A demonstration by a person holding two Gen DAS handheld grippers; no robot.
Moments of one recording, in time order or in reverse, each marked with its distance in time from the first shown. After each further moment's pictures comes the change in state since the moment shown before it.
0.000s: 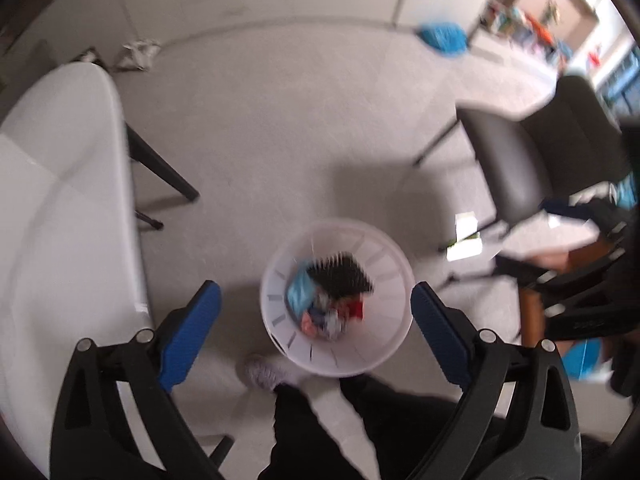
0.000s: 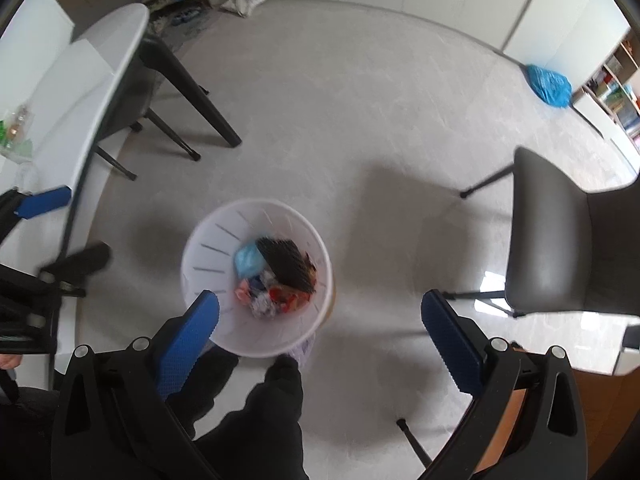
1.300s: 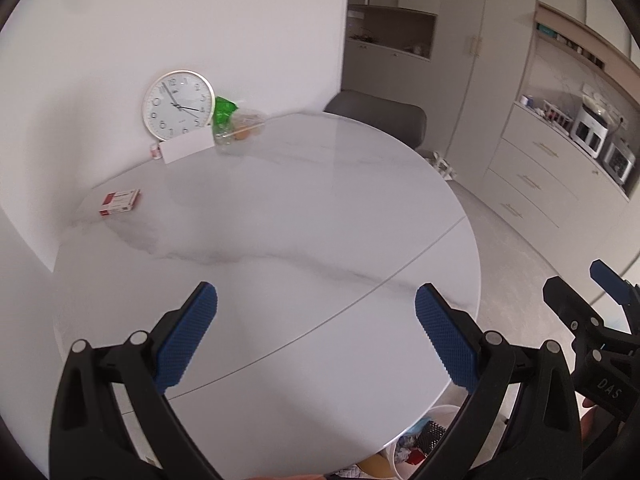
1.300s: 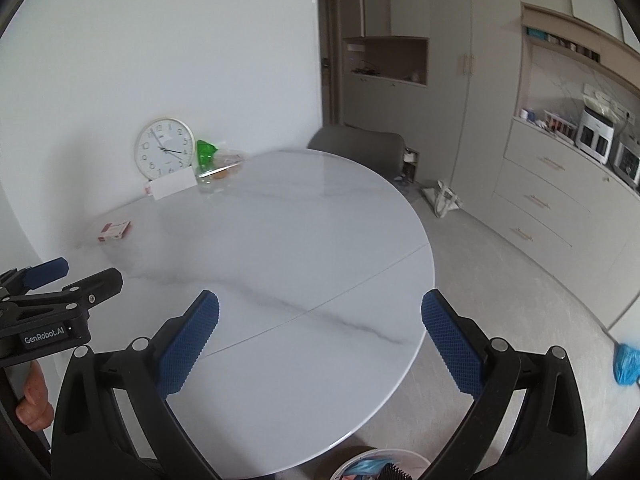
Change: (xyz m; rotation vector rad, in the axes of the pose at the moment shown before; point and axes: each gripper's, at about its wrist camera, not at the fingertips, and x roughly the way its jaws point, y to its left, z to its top) left arm -0.301 0.196 -0.124 -0.904 -0.447 0.601; right arm -0.223 0.303 0.089 -0.593 -0.575 0.353
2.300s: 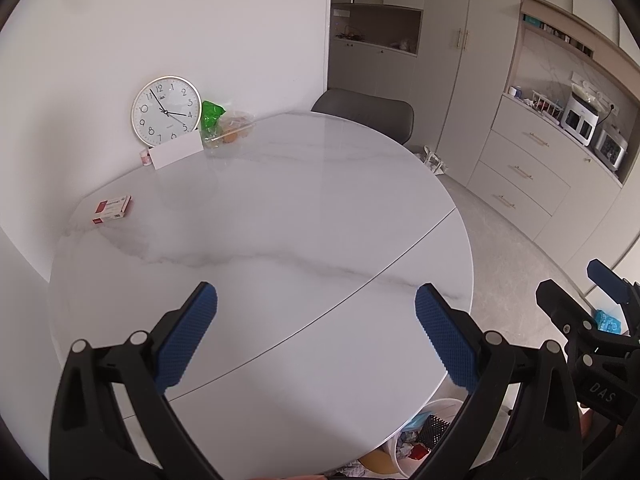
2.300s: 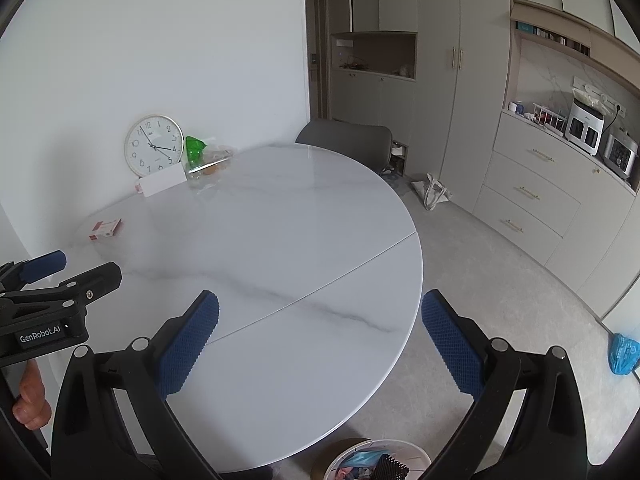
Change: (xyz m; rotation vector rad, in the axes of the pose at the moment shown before) left arm -0.004 -0.009 -0.004 0.037 -0.003 -0.011; right arm 0.000 0.002 -0.004 0.003 0.012 -0.023
